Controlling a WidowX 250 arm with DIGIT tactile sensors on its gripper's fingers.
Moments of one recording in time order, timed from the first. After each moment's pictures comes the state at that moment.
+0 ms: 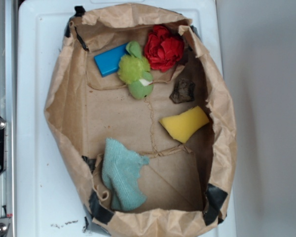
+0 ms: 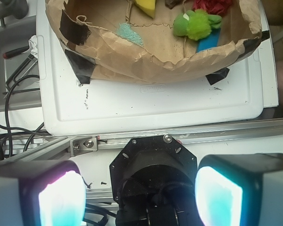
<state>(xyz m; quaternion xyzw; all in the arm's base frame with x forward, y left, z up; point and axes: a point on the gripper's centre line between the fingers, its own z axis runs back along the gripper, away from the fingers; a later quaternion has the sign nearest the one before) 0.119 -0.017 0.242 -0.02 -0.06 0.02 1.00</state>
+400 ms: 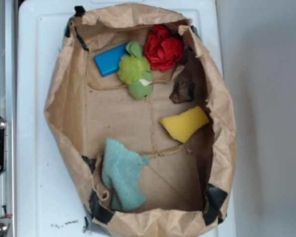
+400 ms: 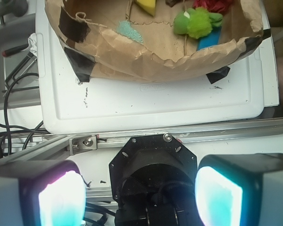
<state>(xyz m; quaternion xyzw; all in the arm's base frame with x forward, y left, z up) 0.119 -0.017 0.239 -0.02 -0.05 0.02 1.00</state>
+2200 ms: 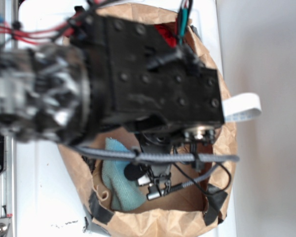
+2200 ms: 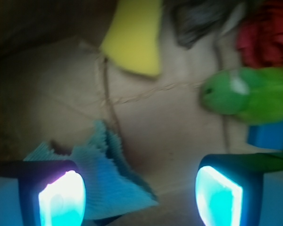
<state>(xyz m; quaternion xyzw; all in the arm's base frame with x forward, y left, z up) 0.279 -0.008 0.096 -0.03 0.02 0.10 0.99</state>
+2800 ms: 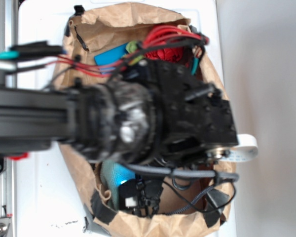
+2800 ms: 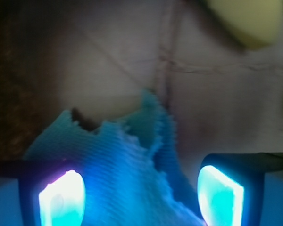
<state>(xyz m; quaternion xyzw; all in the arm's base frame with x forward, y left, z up) 0.270 -0.032 0.065 -0.10 0.11 -0.01 0.99</state>
